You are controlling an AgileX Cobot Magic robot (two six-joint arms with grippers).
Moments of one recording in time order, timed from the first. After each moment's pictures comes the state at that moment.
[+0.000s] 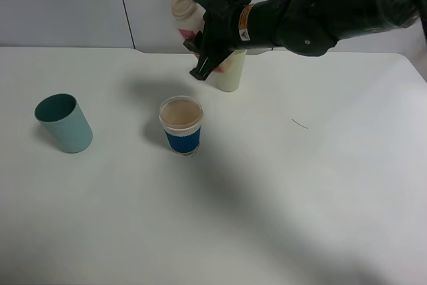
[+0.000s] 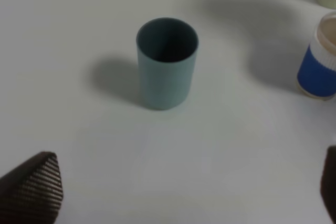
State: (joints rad) left arm -0.04 -0.01 -0.51 -0.09 1.05 0.02; right arm 0.60 1.84 -1.14 -0.57 -0.21 0.00
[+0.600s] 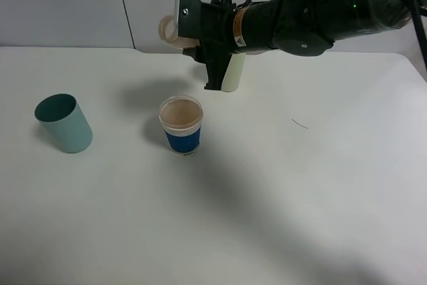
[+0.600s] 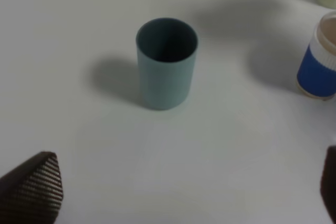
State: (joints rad) left arm -0.04 -0.01 -0.51 -0.09 1.05 0.02; right arm 0.63 1.86 -1.17 -0.82 -0.19 -0.28
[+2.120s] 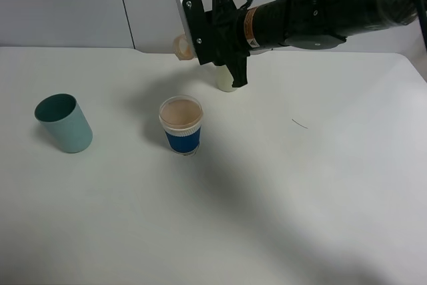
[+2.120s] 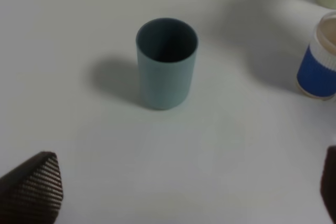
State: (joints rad) left arm -0.04 -0.01 -0.51 -0.09 1.05 0.02; right arm 0.58 1.86 -1.17 -1.05 -0.18 -0.54
